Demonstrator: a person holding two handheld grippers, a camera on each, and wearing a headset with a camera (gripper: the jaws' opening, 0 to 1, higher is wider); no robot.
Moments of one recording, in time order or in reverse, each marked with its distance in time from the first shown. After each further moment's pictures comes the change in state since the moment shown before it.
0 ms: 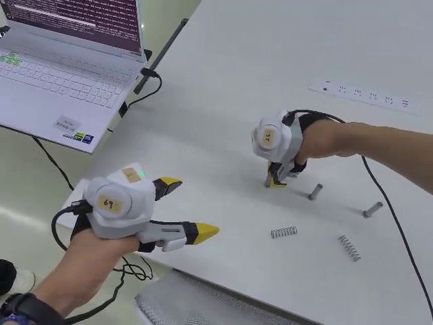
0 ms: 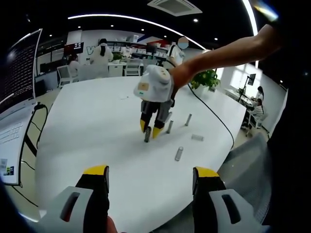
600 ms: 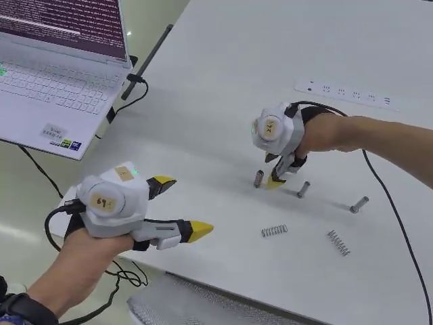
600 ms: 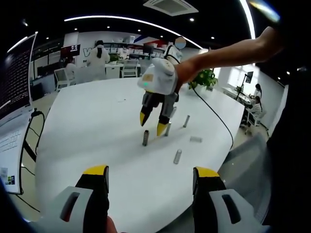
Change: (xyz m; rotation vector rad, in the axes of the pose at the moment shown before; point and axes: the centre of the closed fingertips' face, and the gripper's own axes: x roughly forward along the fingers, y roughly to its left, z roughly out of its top) left arm 0.004 -0.005 0.011 0.028 -0.005 -0.017; right arm -0.027 -0.002 -0.011 0.073 -0.057 -0.052
